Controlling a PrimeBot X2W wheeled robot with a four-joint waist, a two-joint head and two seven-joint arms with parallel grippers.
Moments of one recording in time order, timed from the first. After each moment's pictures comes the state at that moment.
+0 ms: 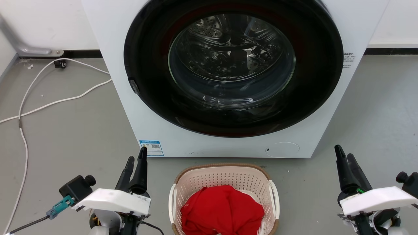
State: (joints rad) left arm -0.10 0.06 -0.06 0.21 -0.92 -0.13 -0.07; right arm -0.05 -0.05 -0.05 0.14 0.82 0.13 -0.01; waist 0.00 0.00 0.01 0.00
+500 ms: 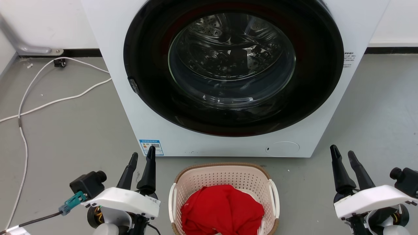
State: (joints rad) left arm -0.11 0.06 -0.09 0.22 -0.71 -0.13 -0.11; right arm -0.04 -0.05 -0.05 0.11 0.61 0.13 -0.01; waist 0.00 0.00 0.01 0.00
